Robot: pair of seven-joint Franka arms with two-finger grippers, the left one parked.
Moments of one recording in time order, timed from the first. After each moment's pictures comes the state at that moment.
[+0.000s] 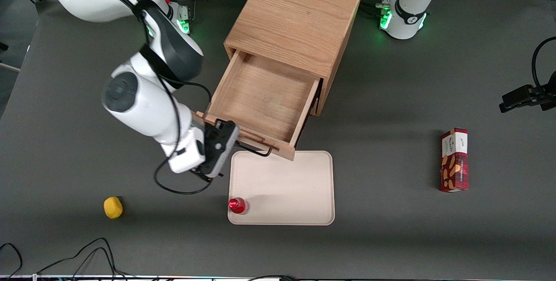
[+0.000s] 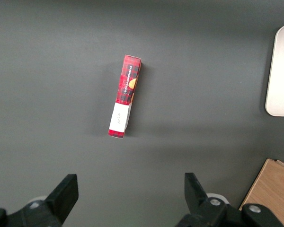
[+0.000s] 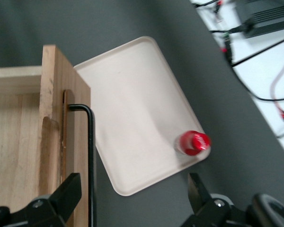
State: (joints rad) arm 0.10 0.55 0.45 -1.23 -0.03 2.02 -0.59
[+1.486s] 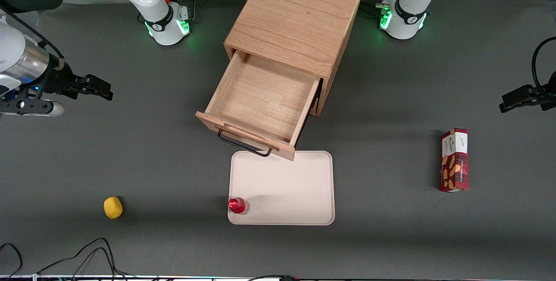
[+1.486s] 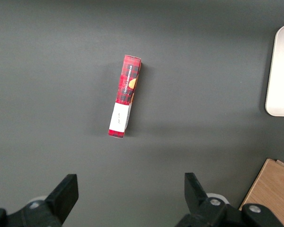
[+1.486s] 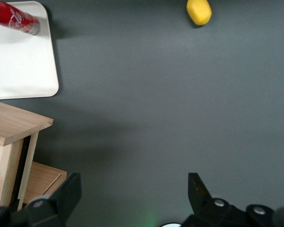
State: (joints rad) arm -0.07 0.02 0.18 -1.59 0.00 1.53 0.20
